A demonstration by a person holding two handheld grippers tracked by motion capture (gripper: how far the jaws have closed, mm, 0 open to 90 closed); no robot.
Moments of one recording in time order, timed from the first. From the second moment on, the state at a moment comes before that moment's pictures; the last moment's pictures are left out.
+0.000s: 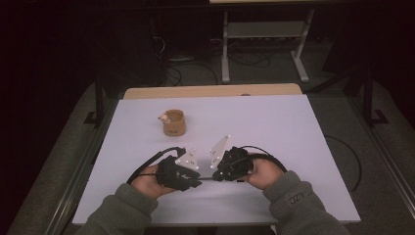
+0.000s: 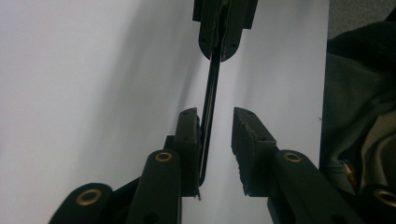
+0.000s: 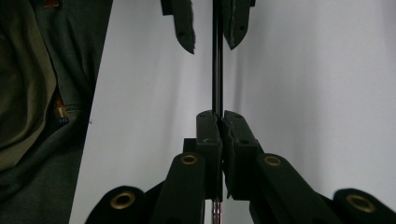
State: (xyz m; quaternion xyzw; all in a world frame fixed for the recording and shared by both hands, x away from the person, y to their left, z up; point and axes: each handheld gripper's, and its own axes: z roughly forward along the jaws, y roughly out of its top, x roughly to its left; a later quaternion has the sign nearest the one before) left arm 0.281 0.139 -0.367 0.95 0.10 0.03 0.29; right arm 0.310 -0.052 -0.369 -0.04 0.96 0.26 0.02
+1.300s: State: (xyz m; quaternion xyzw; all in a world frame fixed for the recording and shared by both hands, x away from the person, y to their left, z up) left arm 0.278 0.155 -0.373 0.95 0.10 0.04 0.29; right arm 0.315 -0.059 -0.367 -0.04 0.96 0.28 0.02
